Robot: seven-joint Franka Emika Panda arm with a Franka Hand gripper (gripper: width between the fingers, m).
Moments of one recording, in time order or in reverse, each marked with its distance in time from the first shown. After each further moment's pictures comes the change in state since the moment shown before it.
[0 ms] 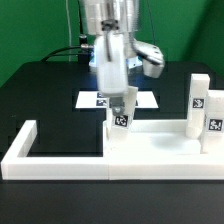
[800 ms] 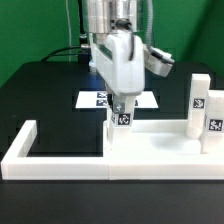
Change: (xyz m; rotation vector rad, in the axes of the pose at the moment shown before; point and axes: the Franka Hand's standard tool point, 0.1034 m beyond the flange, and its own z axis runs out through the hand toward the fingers) arm 0.012 -0.001 -0.003 0.004 0.013 0.034
